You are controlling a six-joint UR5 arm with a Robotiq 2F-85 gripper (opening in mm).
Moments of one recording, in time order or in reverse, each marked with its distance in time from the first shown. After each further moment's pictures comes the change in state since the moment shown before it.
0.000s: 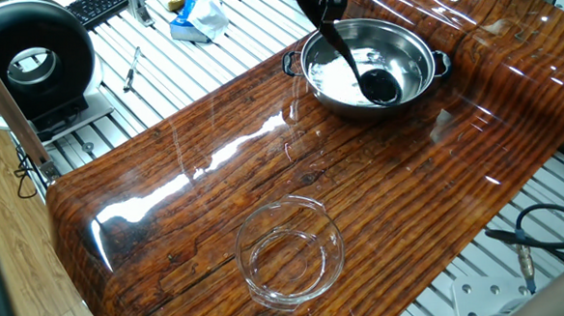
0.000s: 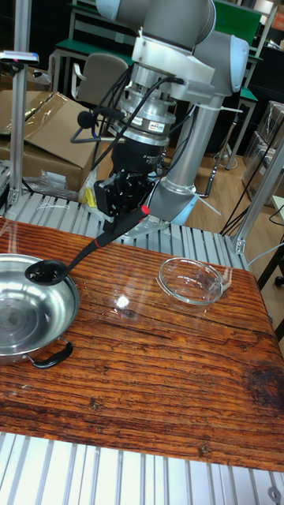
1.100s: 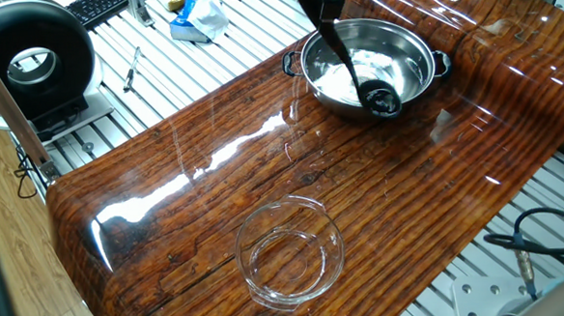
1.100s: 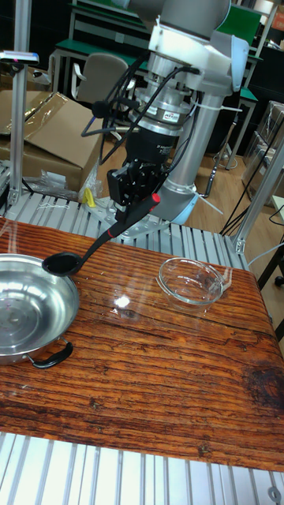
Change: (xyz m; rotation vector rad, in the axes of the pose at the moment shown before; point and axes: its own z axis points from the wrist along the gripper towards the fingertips) arm -0.004 0.029 -0.025 -0.035 0.037 0.069
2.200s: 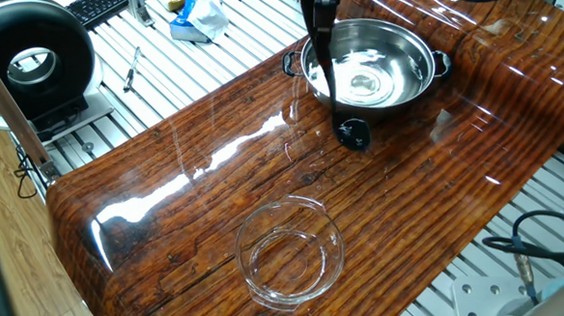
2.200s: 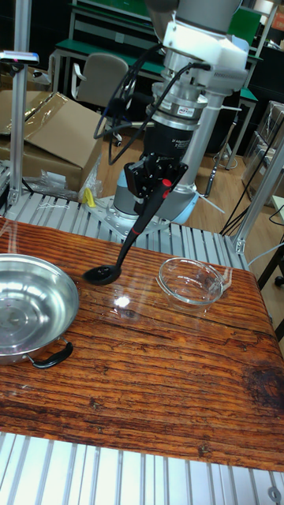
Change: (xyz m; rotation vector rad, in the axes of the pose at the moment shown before) arm -0.003 0.035 -0.009 -0.070 0.026 0.106
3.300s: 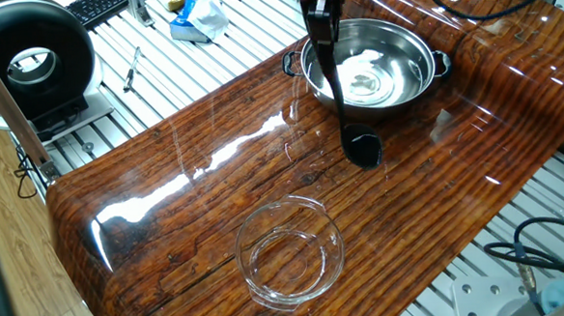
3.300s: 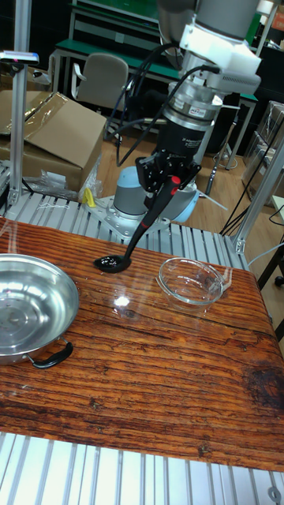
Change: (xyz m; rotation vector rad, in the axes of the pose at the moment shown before) arm 0.009 0.034 -0.002 0.008 0.055 0.165
